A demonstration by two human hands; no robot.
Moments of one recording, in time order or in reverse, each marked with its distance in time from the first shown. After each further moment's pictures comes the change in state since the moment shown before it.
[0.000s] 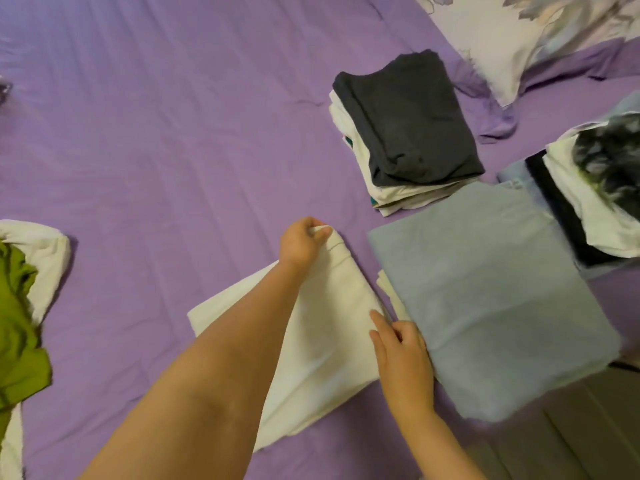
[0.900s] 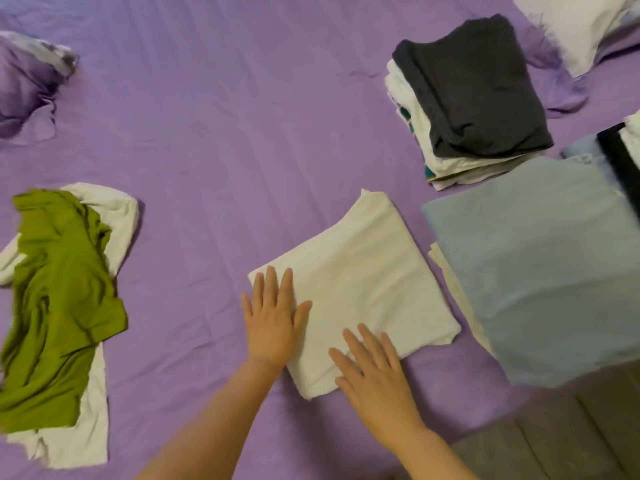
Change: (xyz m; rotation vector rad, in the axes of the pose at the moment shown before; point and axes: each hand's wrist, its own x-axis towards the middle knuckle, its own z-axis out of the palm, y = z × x) left_hand -0.150 -0.155 -0.079 0.749 0.115 0.085; right_hand -0.088 -0.069 0.029 -0.207 -0.291 -0.573
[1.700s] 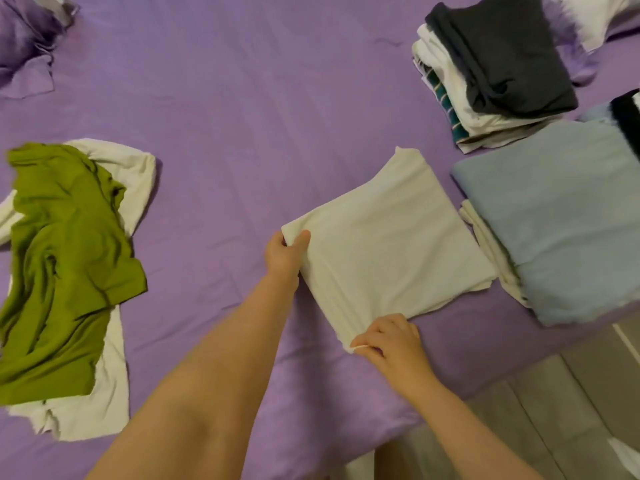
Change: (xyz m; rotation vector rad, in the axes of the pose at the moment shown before) left_hand 0.038 -0.031 -0.028 -1.292 -0.039 -0.566; right_hand -0.004 -0.051 0.007 0.418 -0.233 0.261
